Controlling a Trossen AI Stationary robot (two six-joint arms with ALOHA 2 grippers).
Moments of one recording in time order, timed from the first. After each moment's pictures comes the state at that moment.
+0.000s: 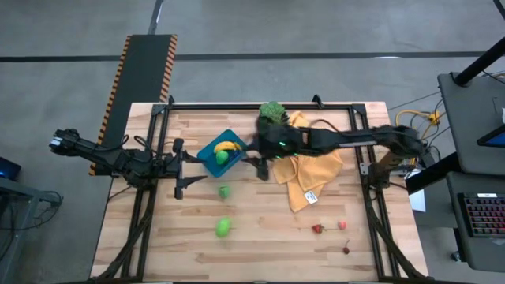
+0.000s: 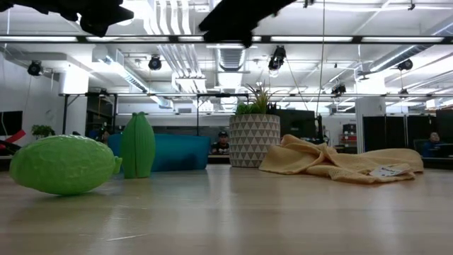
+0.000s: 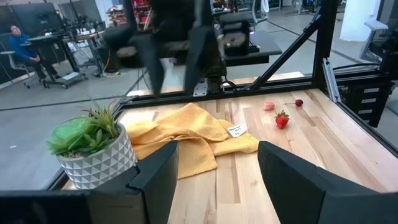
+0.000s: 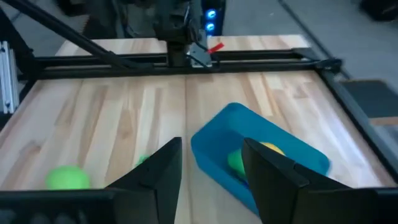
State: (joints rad) left arm -0.33 0.55 0.49 -0.05 -0.41 0.07; right arm -0.03 1.63 1.33 -0.16 0.02 0.00
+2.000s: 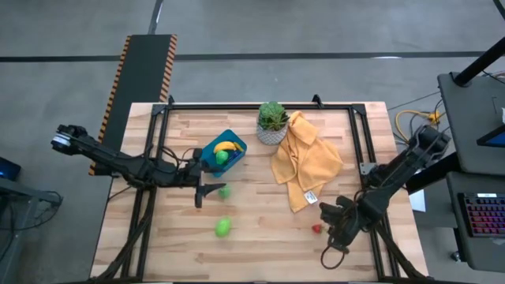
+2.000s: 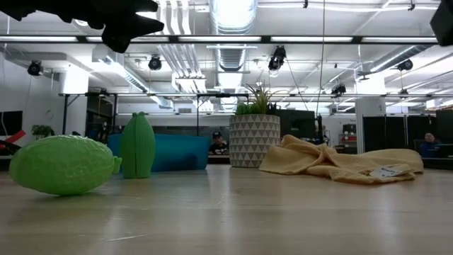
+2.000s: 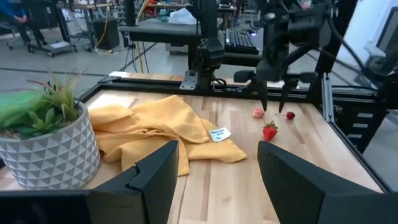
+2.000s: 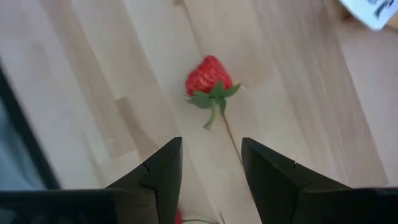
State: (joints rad) left arm -0.33 0.91 0.49 0.28 -0.41 -0.12; right arm 0.80 1.40 0.82 -0.73 0.08 1.21
